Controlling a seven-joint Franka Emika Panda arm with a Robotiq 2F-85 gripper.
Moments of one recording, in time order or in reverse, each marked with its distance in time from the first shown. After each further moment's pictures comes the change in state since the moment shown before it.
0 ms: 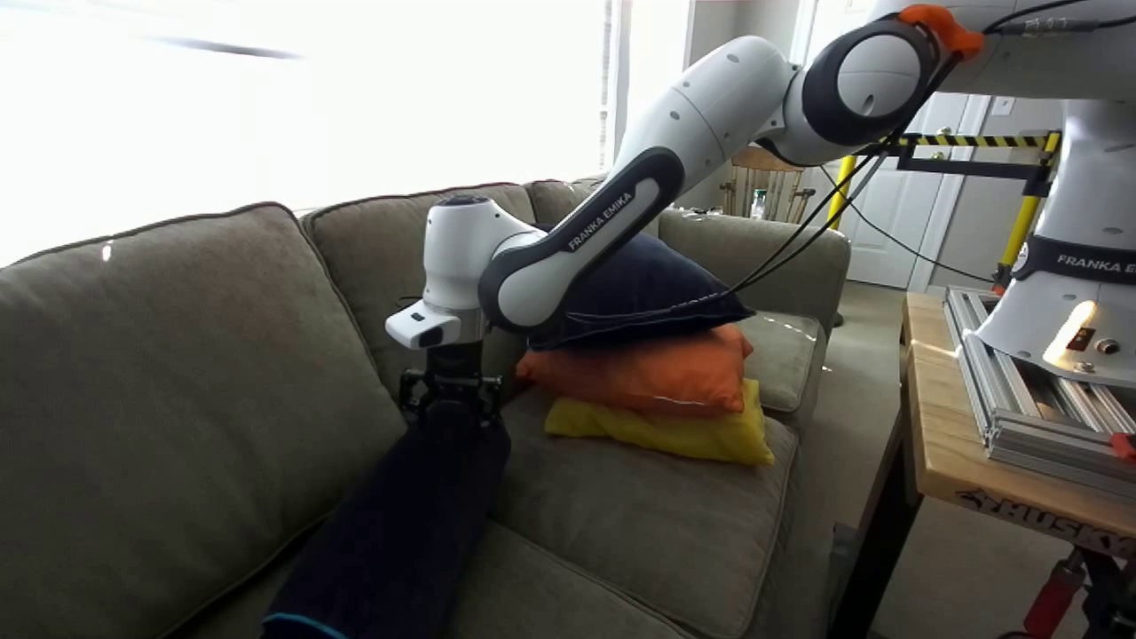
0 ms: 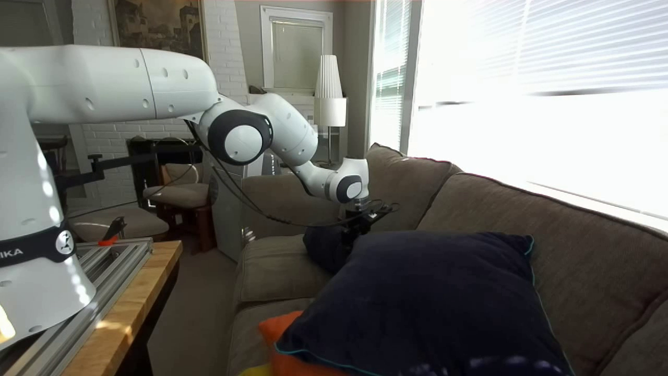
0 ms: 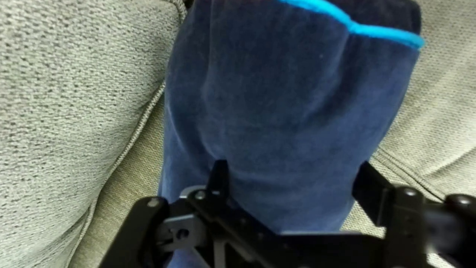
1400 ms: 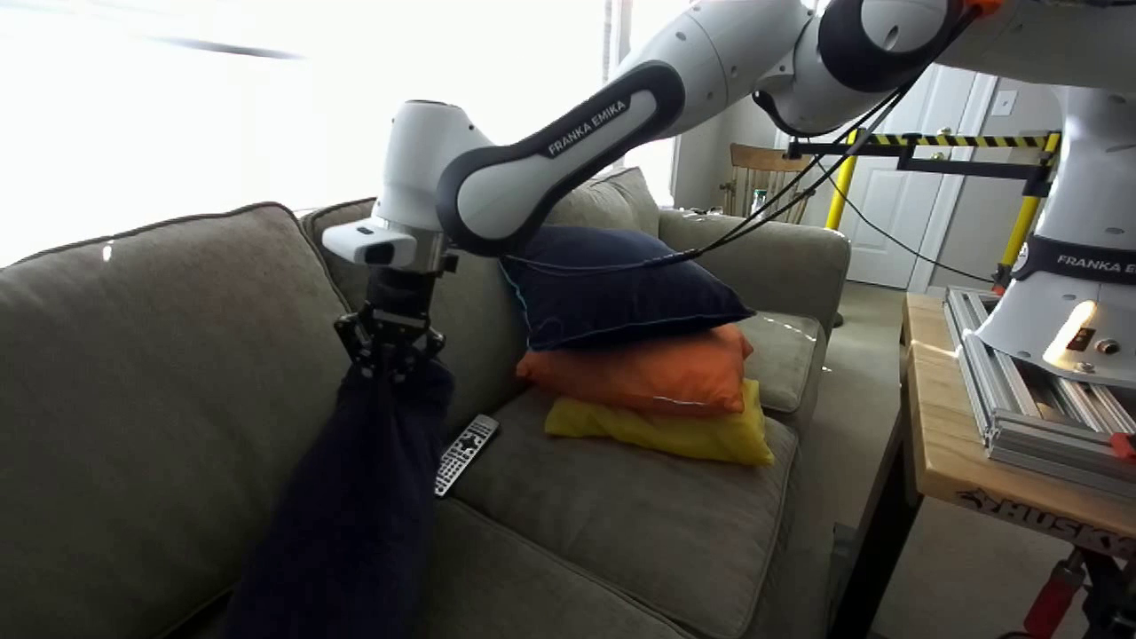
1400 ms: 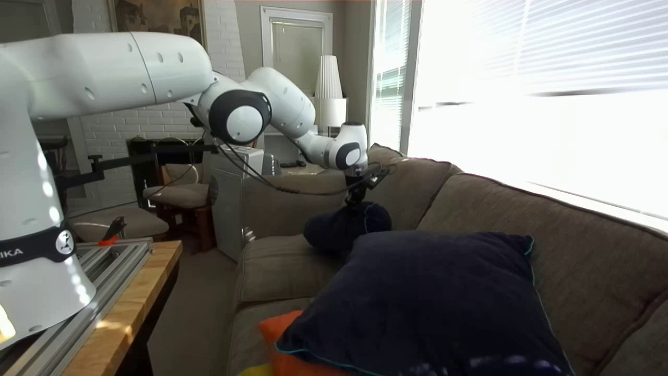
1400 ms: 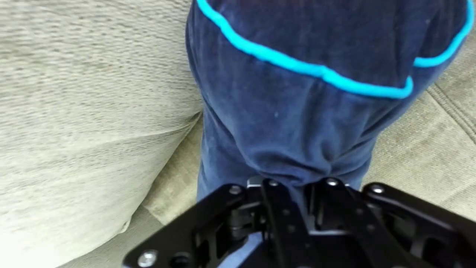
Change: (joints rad) arm 0.021 -0.130 0.090 0.010 0.023 -0.001 -0.110
